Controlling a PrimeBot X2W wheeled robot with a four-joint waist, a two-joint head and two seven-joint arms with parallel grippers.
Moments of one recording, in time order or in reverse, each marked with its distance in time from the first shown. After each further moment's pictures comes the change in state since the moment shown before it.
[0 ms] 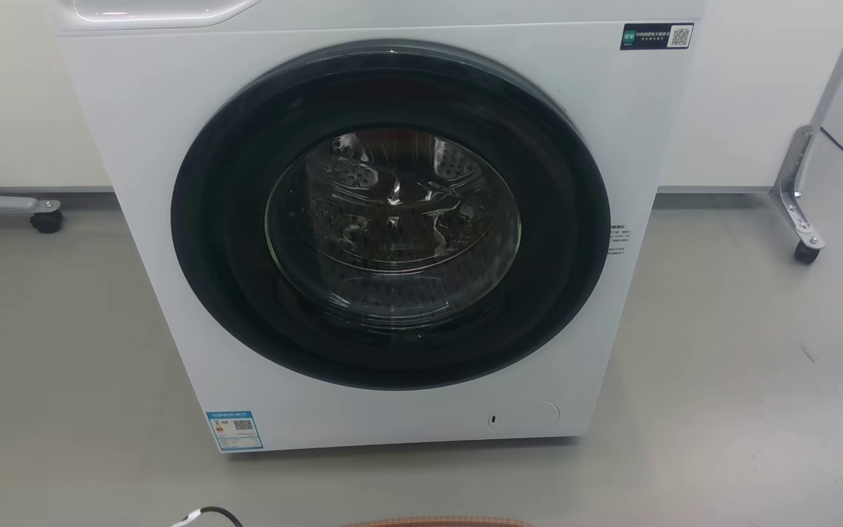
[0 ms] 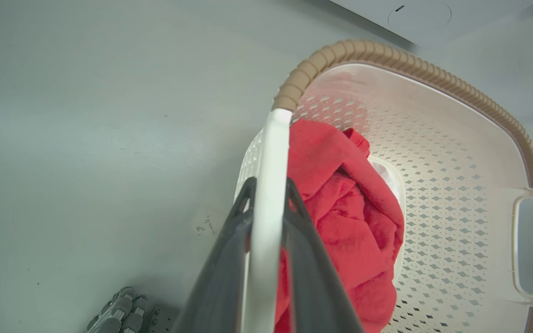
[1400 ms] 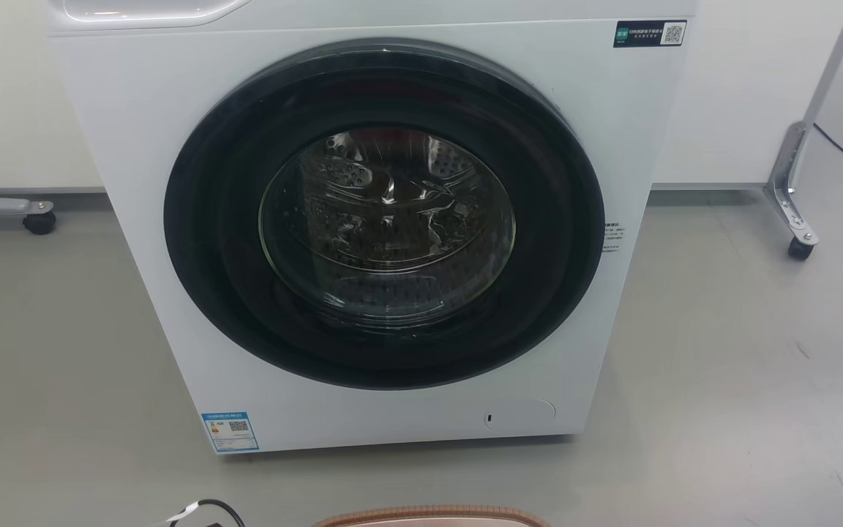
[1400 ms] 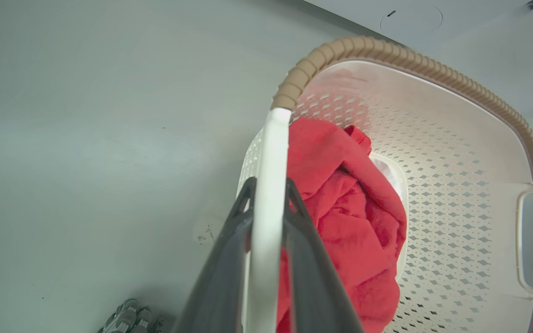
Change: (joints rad) left arm -0.017 -0.001 0.063 0.014 0.079 -0.027 -0.008; right arm -0.015 0.010 -0.034 0.004 -0.049 0.000 -0.008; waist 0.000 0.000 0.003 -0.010
